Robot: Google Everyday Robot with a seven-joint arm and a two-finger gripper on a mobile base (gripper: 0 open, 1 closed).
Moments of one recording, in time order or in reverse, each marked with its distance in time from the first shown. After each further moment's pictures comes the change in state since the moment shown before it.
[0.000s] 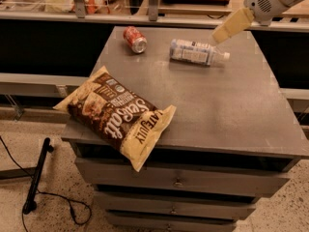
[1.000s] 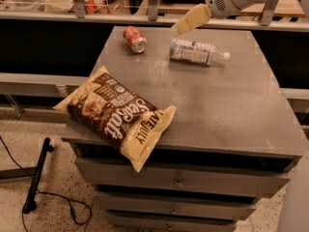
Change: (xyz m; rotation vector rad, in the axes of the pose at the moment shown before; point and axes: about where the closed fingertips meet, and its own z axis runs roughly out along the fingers) arm -0.069 0.008 0.070 -0.017 -0.151 0.039
